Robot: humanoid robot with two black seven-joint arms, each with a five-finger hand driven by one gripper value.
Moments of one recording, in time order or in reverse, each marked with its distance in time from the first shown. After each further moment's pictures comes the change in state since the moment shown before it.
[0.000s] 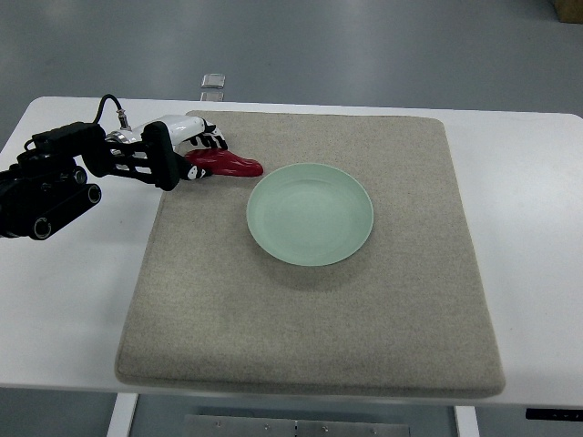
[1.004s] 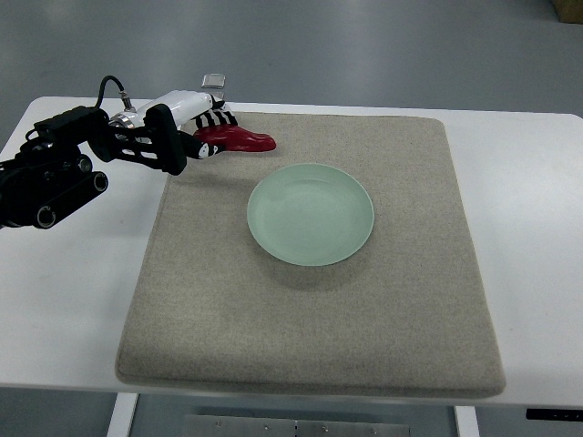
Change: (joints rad) left arm -0.048 0.004 -0.020 -0.074 -0.015 0.078 -0.011; right arm 0.000 0.000 0.000 0.000 0.000 0.000 0.000
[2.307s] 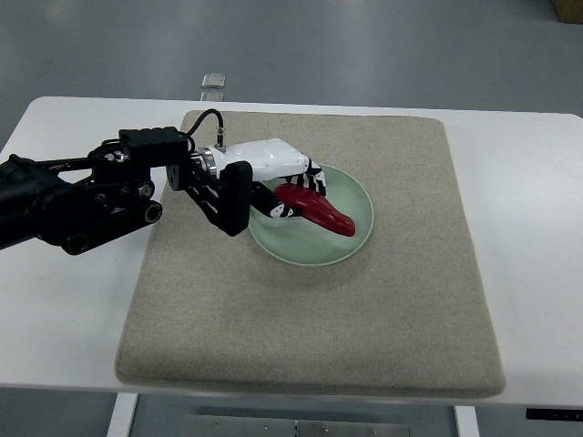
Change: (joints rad) left arm -0.062 -0.037 0.145 -0.275 0.124 -0.089 -0.009; right arm 0.000 0.000 -0.001 0.000 0.000 0.000 0.000
